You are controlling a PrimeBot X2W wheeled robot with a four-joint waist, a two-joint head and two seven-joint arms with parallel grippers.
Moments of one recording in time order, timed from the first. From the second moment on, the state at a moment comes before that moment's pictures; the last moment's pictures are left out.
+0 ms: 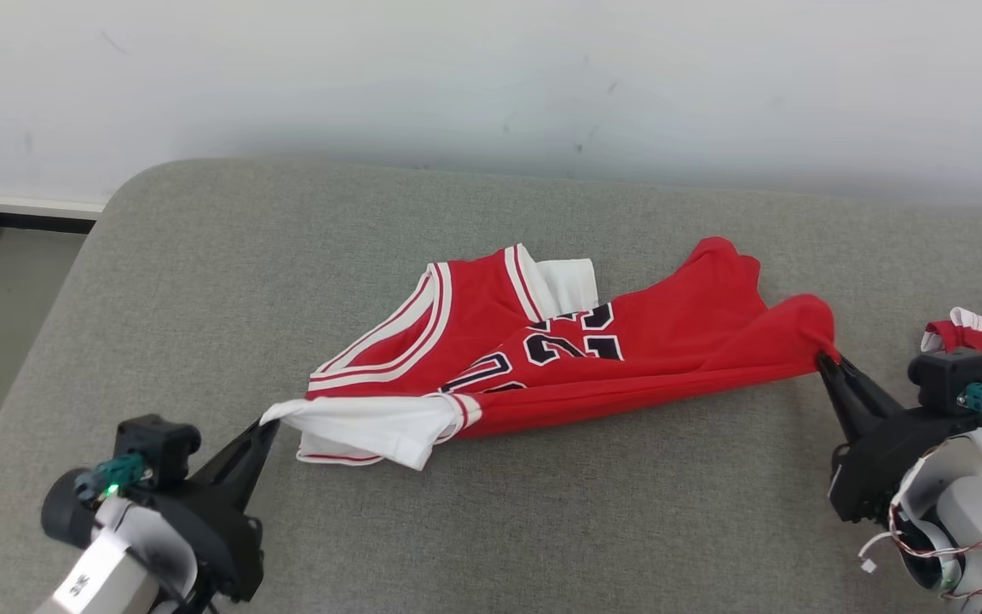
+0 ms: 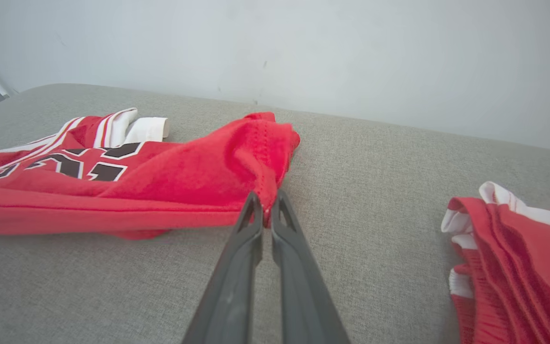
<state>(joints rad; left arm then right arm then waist) -0.51 0.47 -0.85 0.52 -0.71 -0.05 -0.16 -0.43 -0.47 0.55 0.54 0.76 -0.01 -0.15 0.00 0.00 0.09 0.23</state>
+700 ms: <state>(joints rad) -0.99 0.51 -0.72 0.58 -0.89 -0.12 0.05 -1.00 -0.30 0.58 0.70 0.87 0.04 0.25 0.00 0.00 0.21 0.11</state>
